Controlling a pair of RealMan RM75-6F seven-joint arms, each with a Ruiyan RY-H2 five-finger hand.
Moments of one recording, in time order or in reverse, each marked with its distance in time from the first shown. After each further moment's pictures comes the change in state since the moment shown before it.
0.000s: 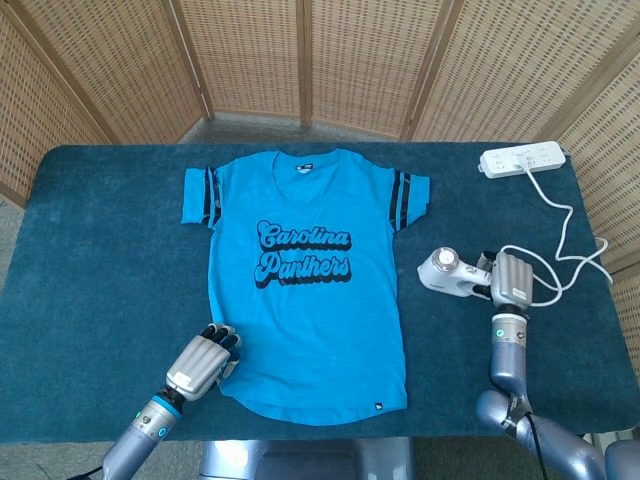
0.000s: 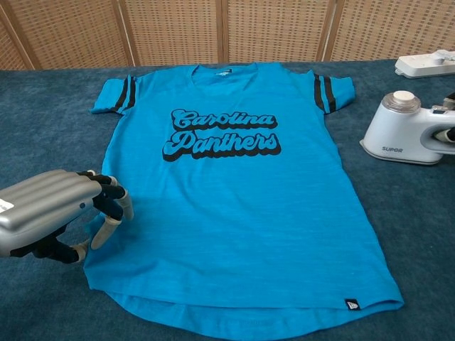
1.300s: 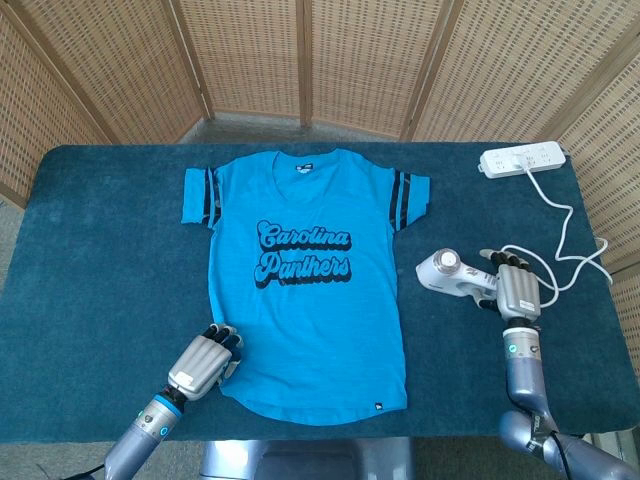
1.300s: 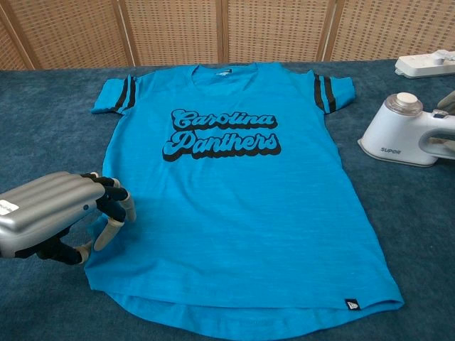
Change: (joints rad) left arm -0.003 -0.009 0.000 0.015 0.001 -0.006 -0.011; right arm -0.069 0.133 -0.089 -0.157 -0.088 0.000 0.018
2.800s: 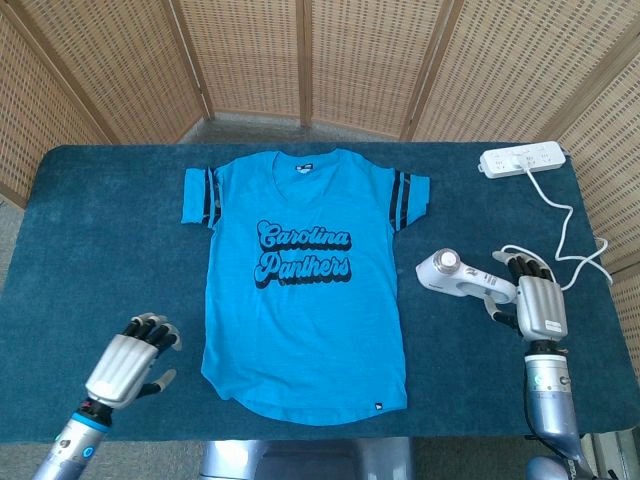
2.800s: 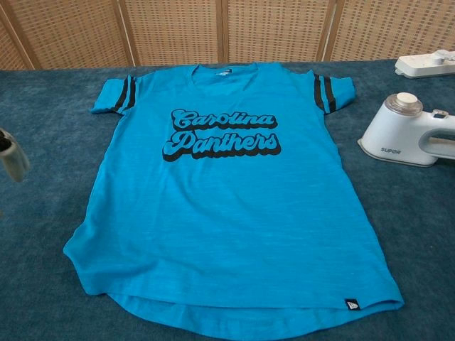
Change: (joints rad) left arm 0.145 0.321 0.060 -0.200 0.112 0.279 -0.073; right arm -0.125 0.226 -0.048 -0.407 -0.151 0.234 -0.028
